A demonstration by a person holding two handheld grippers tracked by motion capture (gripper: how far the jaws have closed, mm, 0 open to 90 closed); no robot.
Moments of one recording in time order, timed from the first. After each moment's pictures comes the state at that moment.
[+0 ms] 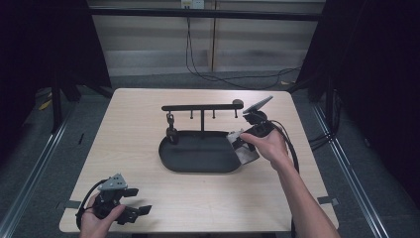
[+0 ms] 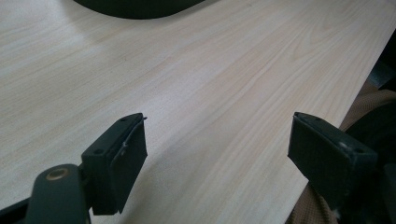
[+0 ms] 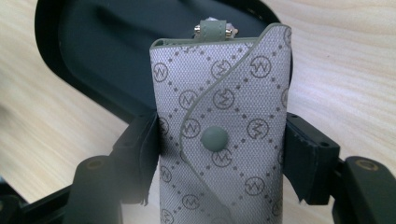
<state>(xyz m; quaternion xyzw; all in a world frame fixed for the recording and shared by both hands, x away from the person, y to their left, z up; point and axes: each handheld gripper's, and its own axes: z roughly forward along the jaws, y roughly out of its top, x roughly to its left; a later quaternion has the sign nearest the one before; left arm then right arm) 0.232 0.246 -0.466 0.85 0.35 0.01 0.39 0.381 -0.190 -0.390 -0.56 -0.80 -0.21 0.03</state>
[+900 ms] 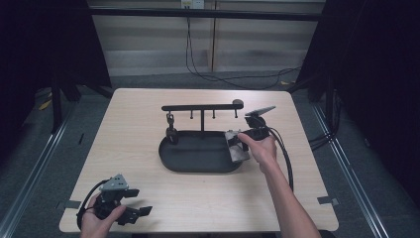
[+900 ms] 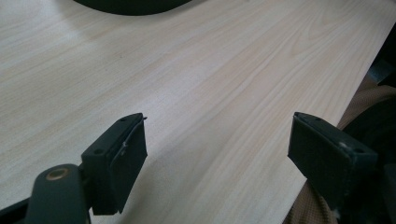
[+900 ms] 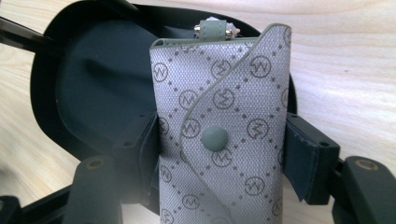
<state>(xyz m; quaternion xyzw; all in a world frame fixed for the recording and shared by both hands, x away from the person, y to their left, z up) 0.232 0.244 -0.467 0.86 0.34 0.01 0.38 0.397 -0.195 -0.438 -0.62 -0.73 -0.29 0.05</state>
